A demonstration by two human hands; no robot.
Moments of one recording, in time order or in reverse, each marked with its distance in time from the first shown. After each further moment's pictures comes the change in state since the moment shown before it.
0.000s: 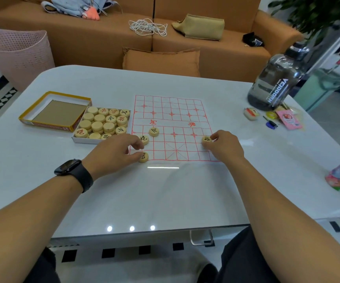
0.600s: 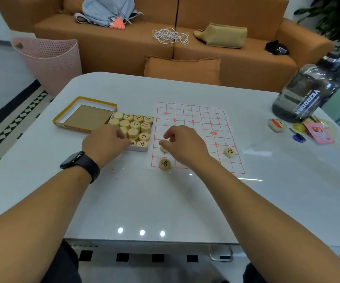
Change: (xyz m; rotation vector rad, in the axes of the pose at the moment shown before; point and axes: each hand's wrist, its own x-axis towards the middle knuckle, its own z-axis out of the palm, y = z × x) left_hand -0.001 -0.033 -0.052 0.202 0.239 -0.520; right_hand -0.051 -0.146 0.046 0.020 -0.092 -0.532
